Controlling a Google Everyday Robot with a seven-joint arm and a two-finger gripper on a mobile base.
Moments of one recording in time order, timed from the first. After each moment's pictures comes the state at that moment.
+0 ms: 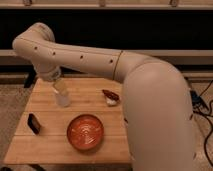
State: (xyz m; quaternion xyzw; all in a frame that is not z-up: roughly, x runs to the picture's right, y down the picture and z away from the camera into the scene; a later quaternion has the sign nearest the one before) arm -0.232 -0.009 0.667 -0.15 0.24 0.86 0.42
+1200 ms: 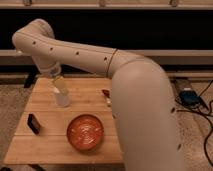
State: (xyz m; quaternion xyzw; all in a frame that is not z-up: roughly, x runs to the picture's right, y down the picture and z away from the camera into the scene) arm -0.224 -0.022 0.679 -0.10 0.29 0.90 0.32
